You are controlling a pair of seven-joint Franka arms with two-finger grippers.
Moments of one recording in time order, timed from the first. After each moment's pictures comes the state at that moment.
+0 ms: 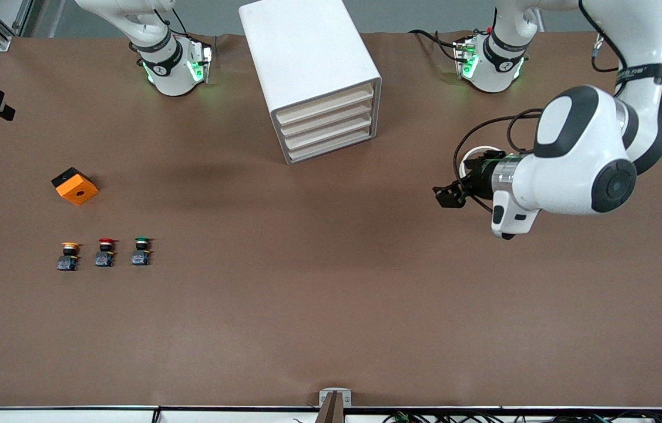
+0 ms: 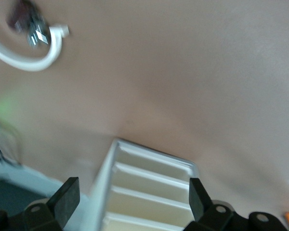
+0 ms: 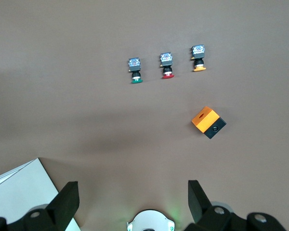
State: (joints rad) left arm -0.15 0.39 -0.17 -1.49 -0.45 1.53 -1.08; right arm -0.03 -0.08 -0.09 -1.52 0.03 1.35 0.00
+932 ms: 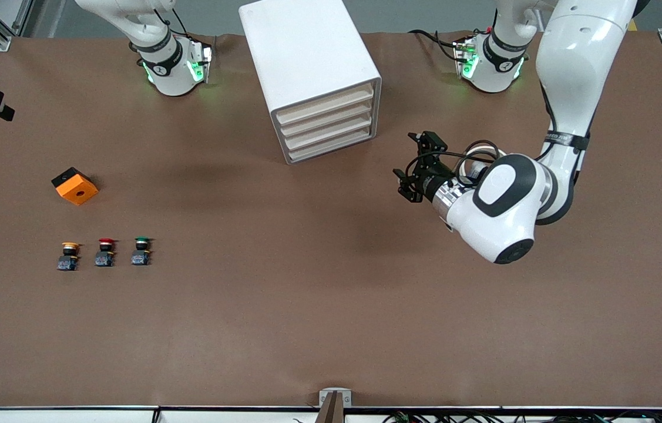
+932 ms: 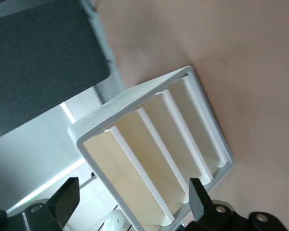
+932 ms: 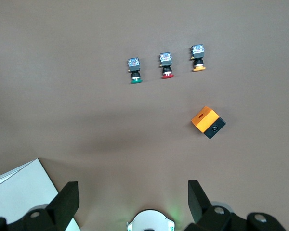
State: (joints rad) left arm -0.21 0.65 -0.18 -1.41 -0.72 1.23 -1.87; right arm -0.03 -0.08 -0.09 -1.52 0.03 1.35 0.00
